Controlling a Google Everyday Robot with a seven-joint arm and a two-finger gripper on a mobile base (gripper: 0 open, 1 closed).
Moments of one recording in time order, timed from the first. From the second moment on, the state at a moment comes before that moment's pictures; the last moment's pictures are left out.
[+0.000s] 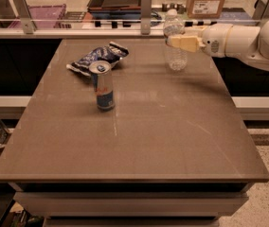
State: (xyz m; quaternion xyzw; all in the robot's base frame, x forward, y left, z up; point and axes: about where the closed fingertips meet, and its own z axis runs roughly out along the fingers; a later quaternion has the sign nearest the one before) arm 0.726 -0.147 0.928 -0.35 0.69 0.28 0.57
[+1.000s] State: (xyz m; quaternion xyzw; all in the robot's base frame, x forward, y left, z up) arm 0.727 -0.150 0.944 -0.34 0.67 0.32 0.58
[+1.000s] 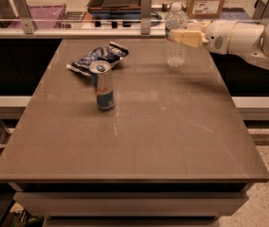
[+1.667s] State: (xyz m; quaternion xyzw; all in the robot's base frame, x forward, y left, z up) arm 0.730 -0.164 0.979 -0.32 0.65 0.30 0.62
